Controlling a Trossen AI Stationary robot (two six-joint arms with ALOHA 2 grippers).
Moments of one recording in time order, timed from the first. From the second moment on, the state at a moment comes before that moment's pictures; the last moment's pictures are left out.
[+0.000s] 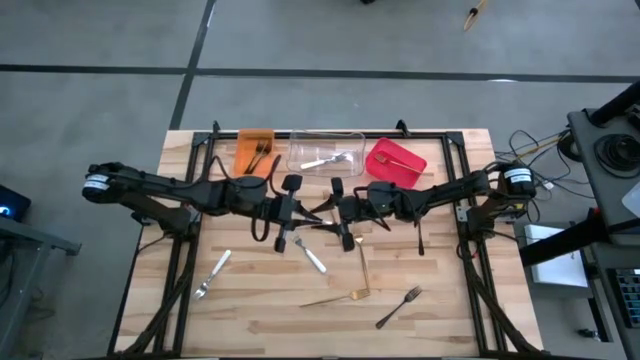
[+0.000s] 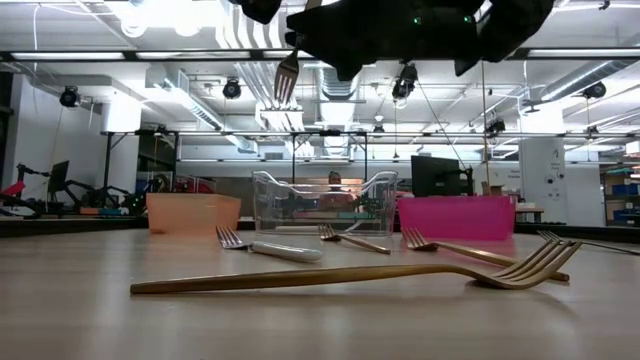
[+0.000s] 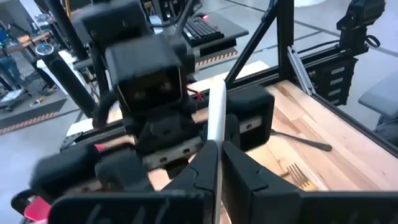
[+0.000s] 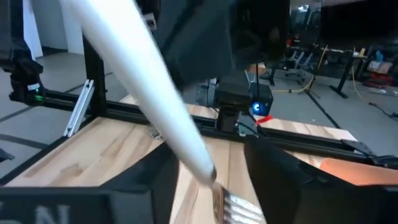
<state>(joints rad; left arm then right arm) -0.08 1.29 0.94 0.11 0.06 0.27 0.00 1.65 0.89 0.74 -0.18 -0.13</state>
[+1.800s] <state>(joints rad) -0.08 0.72 0.51 0.25 -0.39 0.33 -0.33 1.85 1.55 -0.21 0.21 -0.15</state>
